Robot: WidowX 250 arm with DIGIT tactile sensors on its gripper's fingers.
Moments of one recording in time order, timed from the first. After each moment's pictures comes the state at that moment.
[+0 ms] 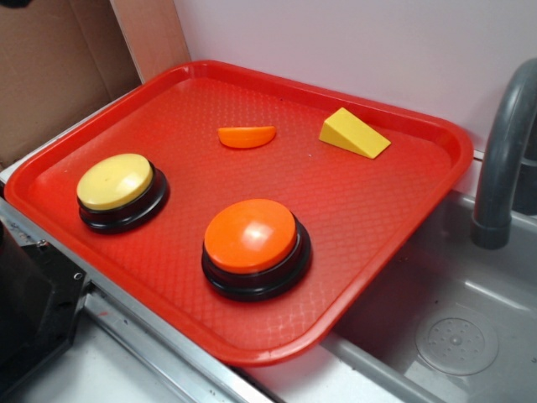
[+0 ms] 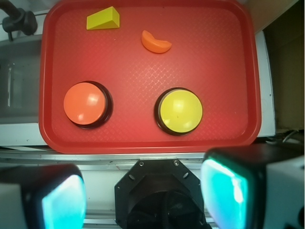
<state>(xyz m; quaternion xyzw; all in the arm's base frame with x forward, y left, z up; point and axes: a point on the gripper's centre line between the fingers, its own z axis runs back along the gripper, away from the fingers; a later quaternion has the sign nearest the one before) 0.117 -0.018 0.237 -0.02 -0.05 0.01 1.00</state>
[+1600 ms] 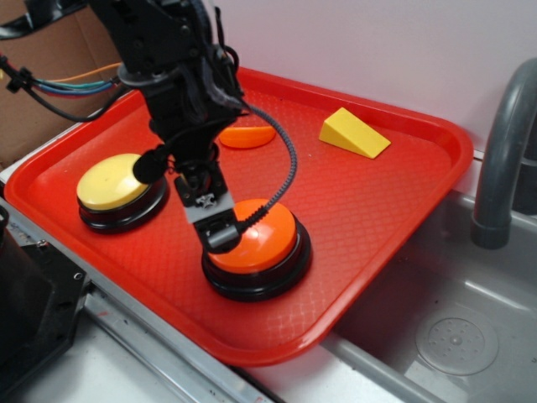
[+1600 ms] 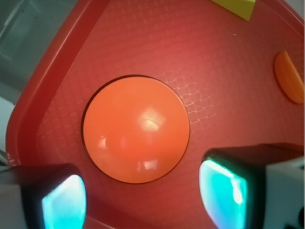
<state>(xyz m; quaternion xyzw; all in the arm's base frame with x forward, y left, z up) 0.164 -0.113 0.086 0.01 -0.07 -0.24 0.97</state>
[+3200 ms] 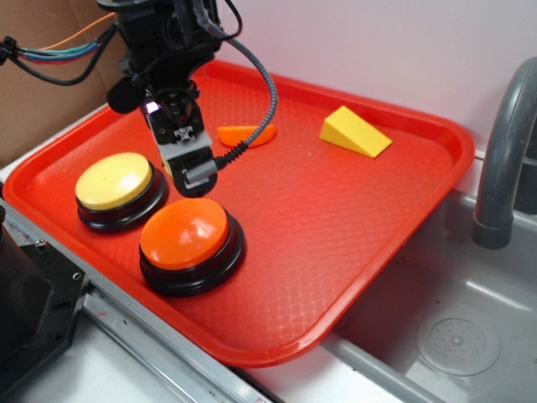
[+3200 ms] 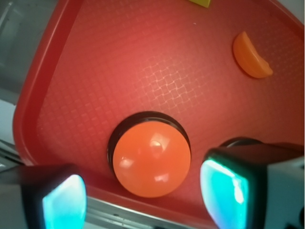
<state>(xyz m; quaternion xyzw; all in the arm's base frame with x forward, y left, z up) 0.165 -0.084 0.125 0.02 -0.01 -0.16 0.99</state>
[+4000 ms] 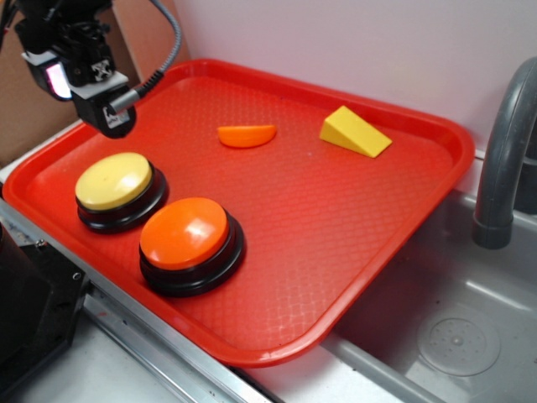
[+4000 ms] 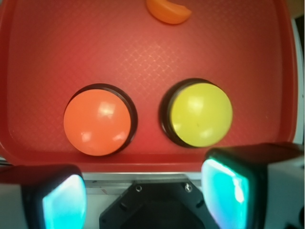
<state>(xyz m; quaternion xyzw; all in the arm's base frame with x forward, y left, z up) 0.136 -0.021 0.151 0.01 0.00 0.01 1.00</state>
